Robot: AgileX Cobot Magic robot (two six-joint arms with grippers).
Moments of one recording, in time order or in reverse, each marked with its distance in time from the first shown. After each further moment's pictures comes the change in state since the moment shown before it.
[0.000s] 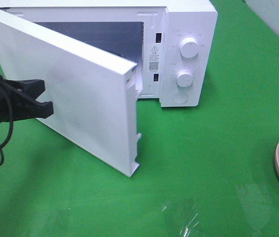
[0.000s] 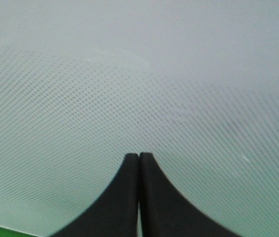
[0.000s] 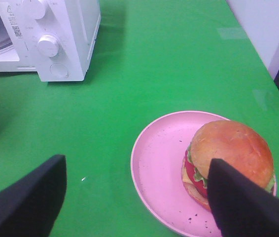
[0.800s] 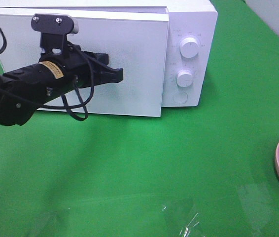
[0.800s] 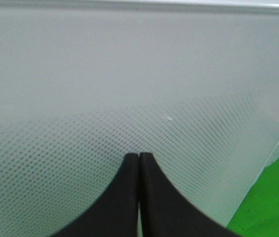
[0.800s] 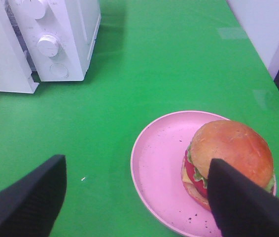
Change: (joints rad) left arm -0.176 0.265 -0.428 -0.143 0.114 0.030; right arm 0.000 0.000 0.000 0.000 0.000 0.000
